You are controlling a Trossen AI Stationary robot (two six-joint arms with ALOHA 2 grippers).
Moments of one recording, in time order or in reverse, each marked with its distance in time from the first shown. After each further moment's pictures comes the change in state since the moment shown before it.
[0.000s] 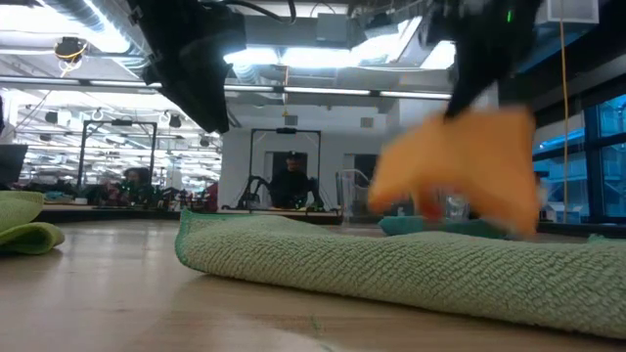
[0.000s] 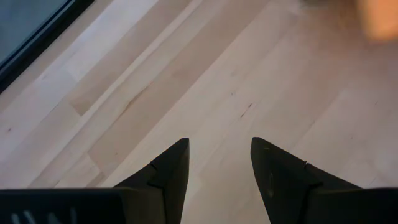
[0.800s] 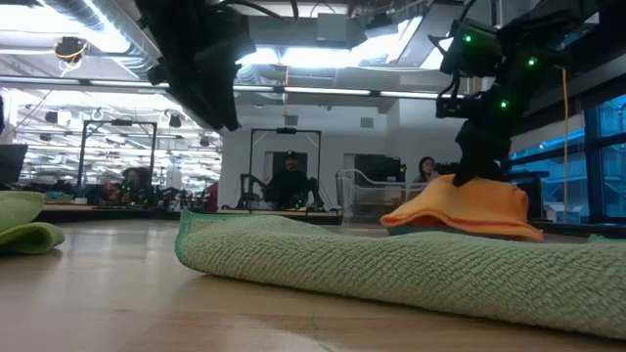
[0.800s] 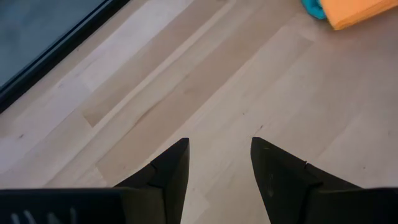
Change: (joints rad) left arm 0.034 0.000 0.000 0.029 -0.053 0.000; right arm -0.225 -0.014 -0.320 0.290 0.203 -0.023
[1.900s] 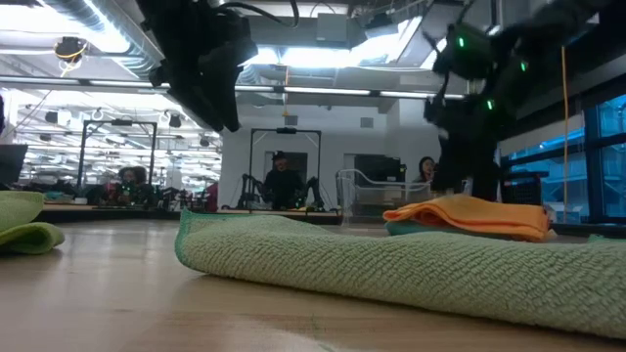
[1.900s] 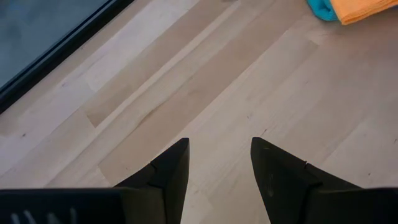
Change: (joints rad) left arm 0.015 0.000 0.000 0.001 0.000 -0.002; right arm 0.011 0.072 -0.043 0.223 -0.232 0.179
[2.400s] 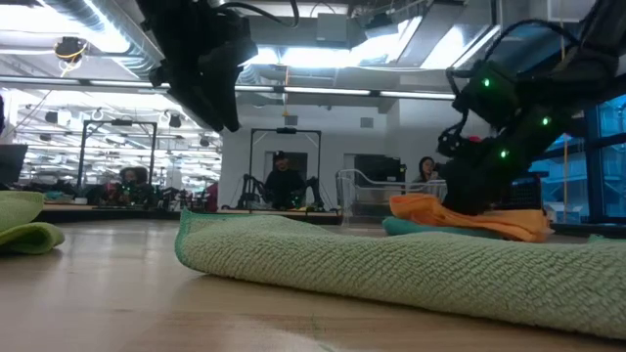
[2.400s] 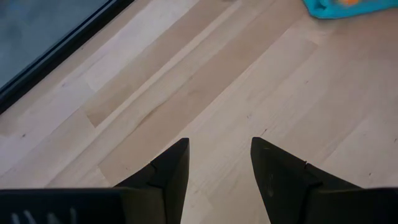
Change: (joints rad) left arm 0.000 0.000 0.000 0.000 0.000 0.001; right arm 0.027 0.108 -0.252 0.510 0.118 -0.003
